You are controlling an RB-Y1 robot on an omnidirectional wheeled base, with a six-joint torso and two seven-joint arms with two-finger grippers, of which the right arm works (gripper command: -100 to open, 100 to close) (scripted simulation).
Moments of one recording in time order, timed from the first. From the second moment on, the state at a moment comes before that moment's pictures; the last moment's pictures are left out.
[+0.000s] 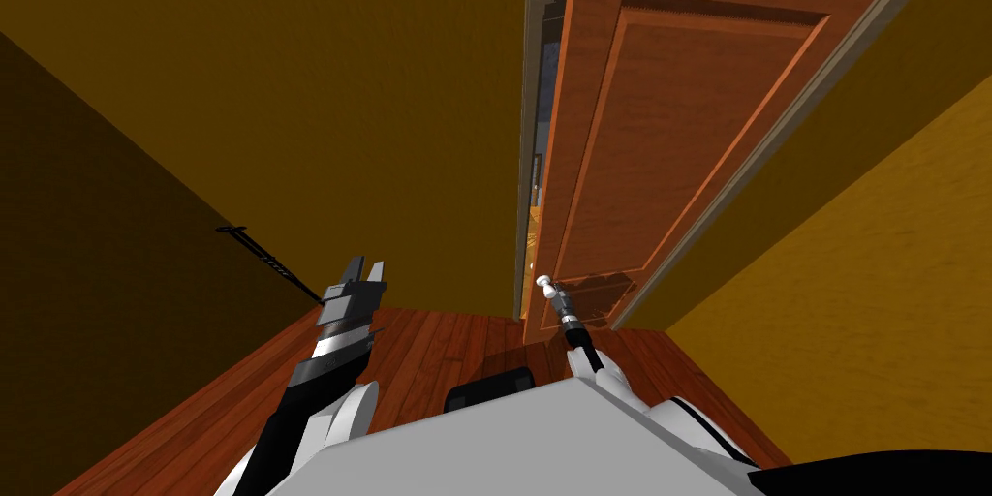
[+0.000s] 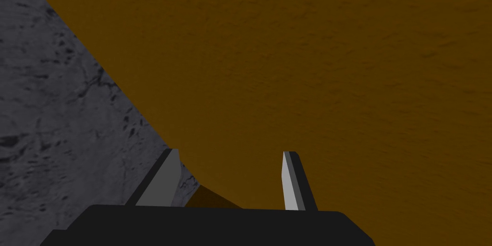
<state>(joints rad) -0.10 -0.29 0.04 -0.54 -0.27 -0.95 -0.40</state>
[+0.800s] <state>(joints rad) -0.05 -0.29 0.04 -0.65 -0.29 -0.89 -0.43</state>
